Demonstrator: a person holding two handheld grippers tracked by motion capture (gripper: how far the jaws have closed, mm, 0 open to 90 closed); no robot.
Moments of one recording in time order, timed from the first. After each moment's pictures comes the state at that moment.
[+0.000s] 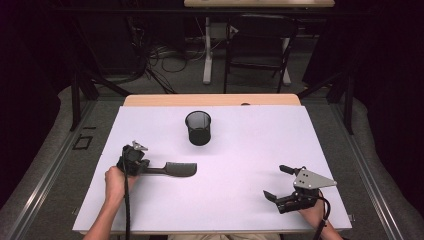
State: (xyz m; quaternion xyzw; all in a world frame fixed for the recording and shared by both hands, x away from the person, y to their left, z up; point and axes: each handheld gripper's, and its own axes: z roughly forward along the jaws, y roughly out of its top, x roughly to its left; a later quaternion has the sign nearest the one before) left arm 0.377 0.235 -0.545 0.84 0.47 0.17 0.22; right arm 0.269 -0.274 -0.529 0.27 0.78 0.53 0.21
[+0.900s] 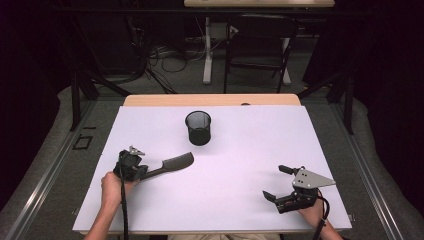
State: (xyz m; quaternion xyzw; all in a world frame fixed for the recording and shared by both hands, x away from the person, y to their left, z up) left arm 0.360 0.239 -0.543 0.83 0.48 0.15 0.23; right arm 0.270 -0.273 -0.529 0.27 0.78 0.52 0.21
